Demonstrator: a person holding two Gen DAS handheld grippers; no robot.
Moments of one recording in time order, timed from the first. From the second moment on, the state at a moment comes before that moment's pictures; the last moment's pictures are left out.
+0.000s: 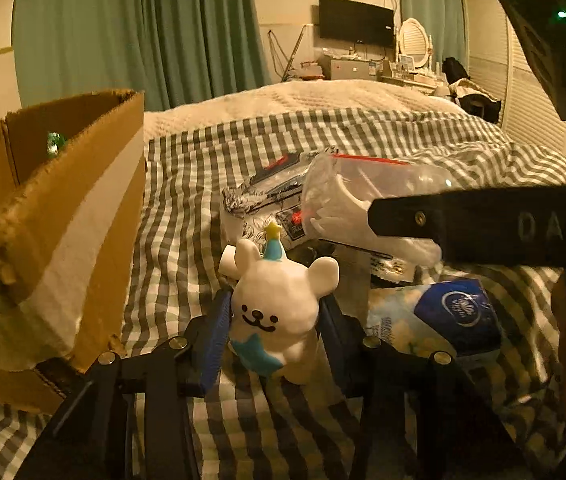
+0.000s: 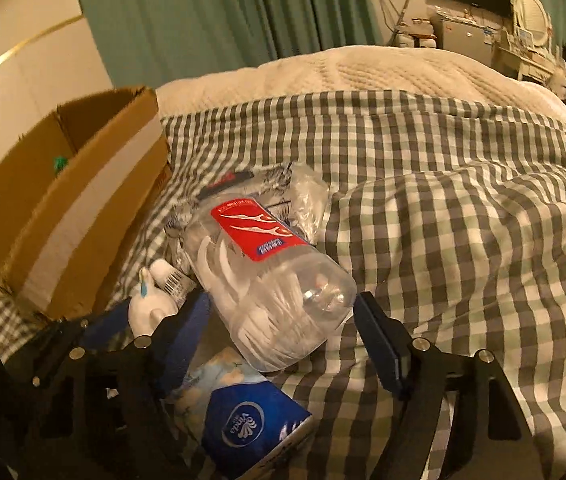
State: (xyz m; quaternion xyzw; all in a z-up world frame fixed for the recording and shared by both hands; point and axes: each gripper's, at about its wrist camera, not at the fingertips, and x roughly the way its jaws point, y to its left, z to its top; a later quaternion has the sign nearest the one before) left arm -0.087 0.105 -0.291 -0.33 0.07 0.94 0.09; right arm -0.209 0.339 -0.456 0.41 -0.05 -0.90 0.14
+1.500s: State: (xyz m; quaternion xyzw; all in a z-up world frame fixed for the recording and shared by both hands) left arm -0.048 -0.027 -0.120 -0.16 -0.03 0.99 -0.02; right arm -0.239 0.302 -0.474 0.45 -0.04 -0.88 0.11
